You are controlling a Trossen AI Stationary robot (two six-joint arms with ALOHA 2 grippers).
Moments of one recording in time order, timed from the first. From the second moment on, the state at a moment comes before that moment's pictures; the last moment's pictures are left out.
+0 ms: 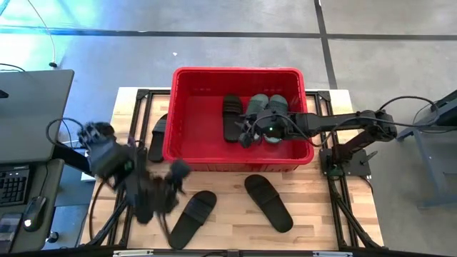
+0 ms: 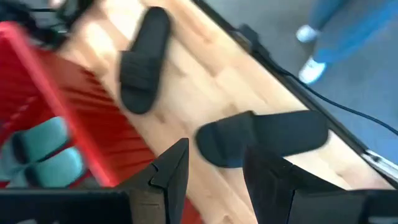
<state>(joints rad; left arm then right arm) -0.60 1.75 2.26 -1.57 -0.23 0.13 0.00 1.47 1.26 -0.32 0.44 0.28</state>
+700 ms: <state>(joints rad) -0.76 1.96 2.26 -1.57 -0.38 -0.27 0.23 1.48 1.26 -0.18 0.45 0.31</state>
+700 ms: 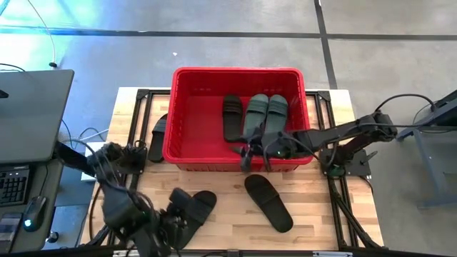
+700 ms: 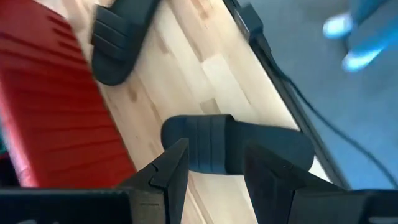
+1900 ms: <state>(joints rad) -0.63 2.43 2.26 -1.57 -0.31 -0.34 0.76 1.48 1.26 -0.08 0.73 0.49</state>
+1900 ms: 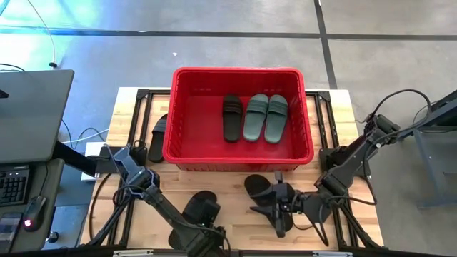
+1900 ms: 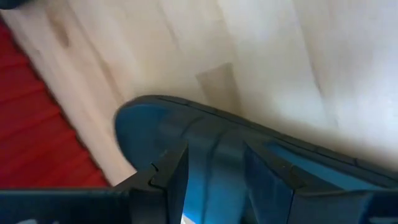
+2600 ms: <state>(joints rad) -0.69 2.43 2.11 -1.57 -0.35 -0.42 0.76 1.48 1.26 -0.08 0.73 0.47</state>
